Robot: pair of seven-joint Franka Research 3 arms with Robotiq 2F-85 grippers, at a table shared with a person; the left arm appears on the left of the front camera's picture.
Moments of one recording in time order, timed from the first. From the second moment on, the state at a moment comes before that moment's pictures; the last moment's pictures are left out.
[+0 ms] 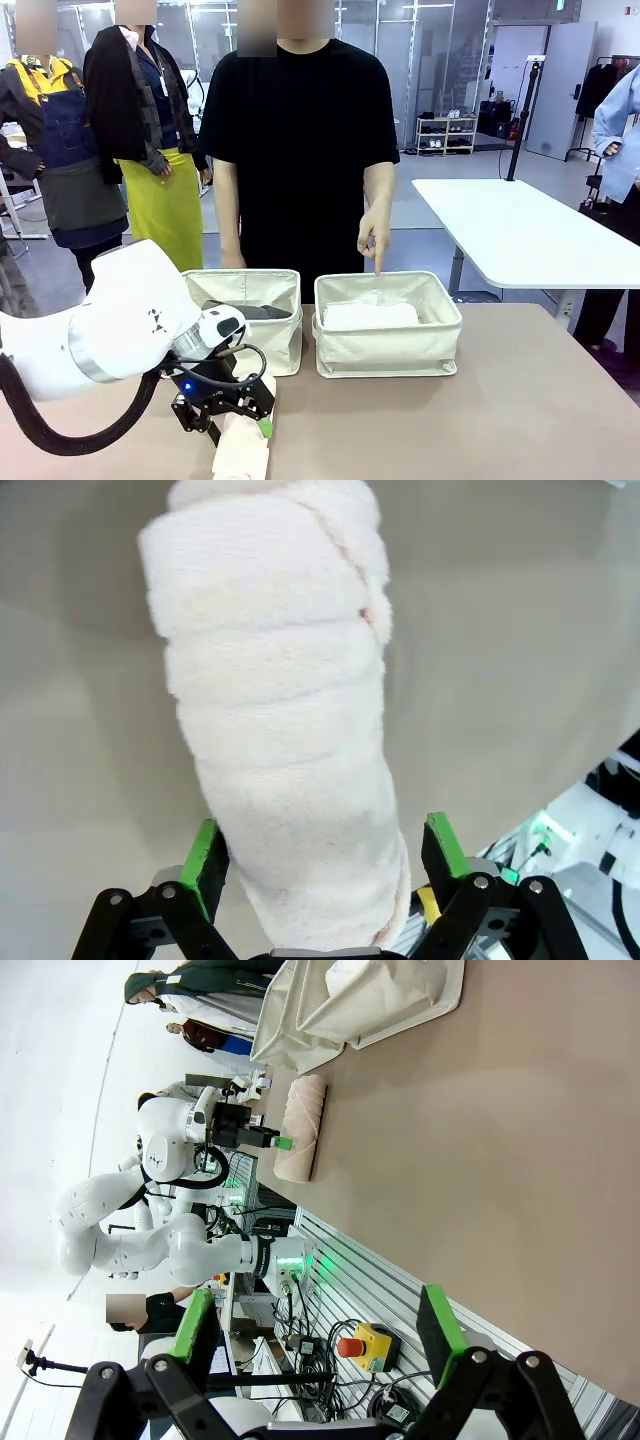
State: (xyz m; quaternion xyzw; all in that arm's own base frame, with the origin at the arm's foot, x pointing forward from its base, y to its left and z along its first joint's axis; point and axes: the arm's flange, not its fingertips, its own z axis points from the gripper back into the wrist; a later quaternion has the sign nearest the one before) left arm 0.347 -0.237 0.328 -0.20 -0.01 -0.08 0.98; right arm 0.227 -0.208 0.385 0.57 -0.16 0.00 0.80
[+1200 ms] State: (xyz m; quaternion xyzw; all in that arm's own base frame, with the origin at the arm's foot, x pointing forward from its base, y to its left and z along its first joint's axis) left arm 0.304 -0.225 0.451 -0.19 -0.05 -0.27 0.94; right arm 0.227 -0.208 0.385 0.57 -0.16 0.00 0.80
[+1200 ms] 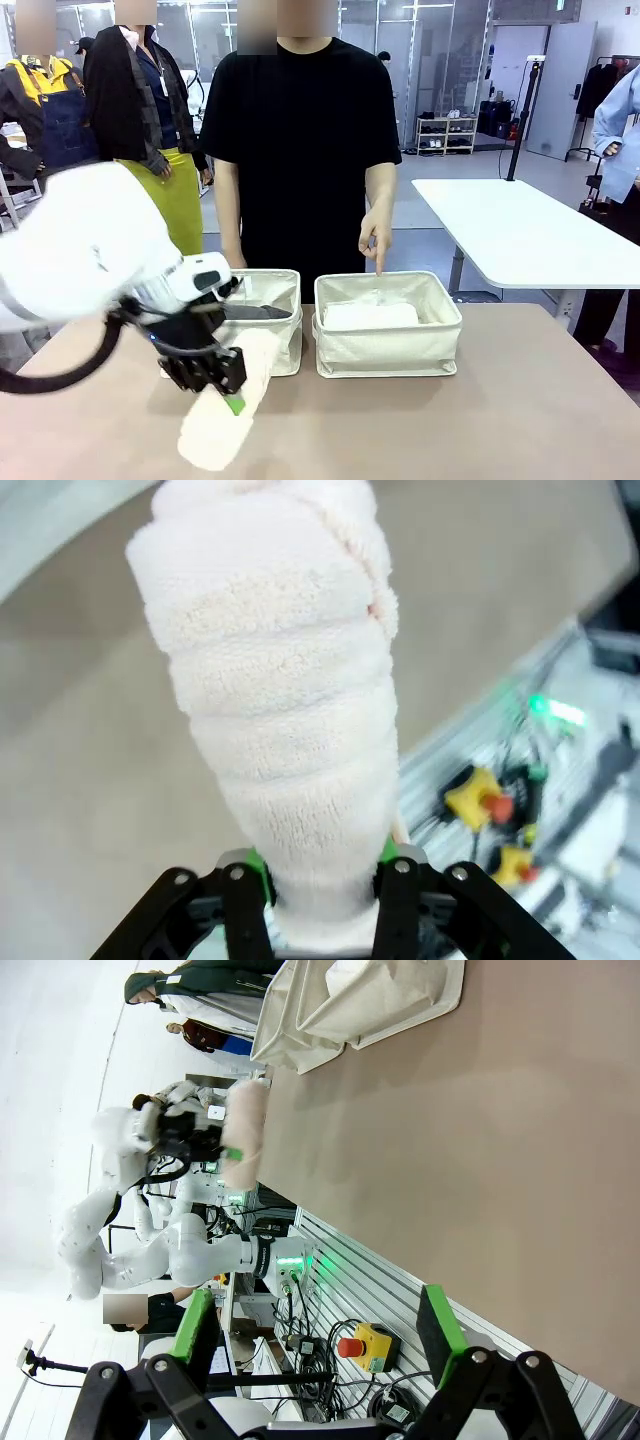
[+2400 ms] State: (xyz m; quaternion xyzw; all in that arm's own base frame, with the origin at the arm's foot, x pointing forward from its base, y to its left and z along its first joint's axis) left arm 0.338 -0.273 0.508 -0.12 -0.05 -0.63 0.76; right arm 0.227 -0.208 0.386 0.57 -0.16 0.00 0.80
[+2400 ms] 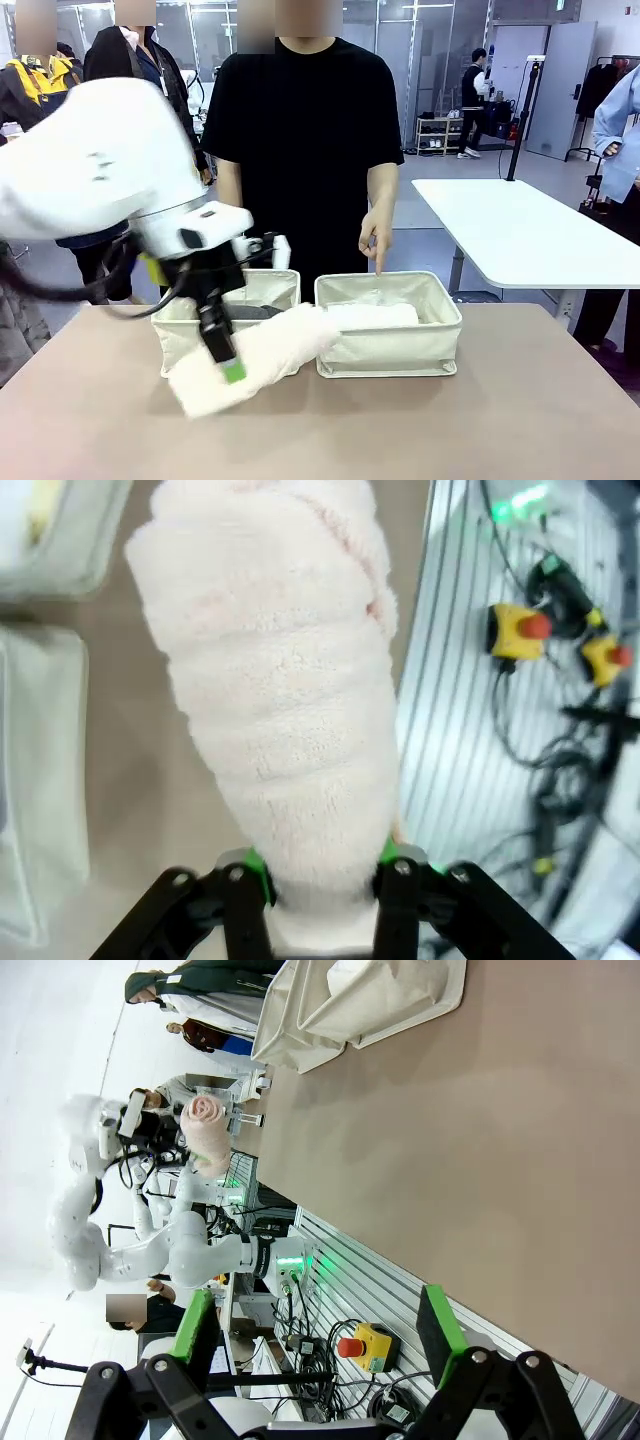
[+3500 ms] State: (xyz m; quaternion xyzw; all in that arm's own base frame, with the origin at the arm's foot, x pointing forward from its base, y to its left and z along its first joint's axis) left arm 0.562 -0.480 0.498 0.08 -0.19 -0.76 0.61; right arm 0.227 -0.208 0.385 0.57 -0.16 0.00 0.80
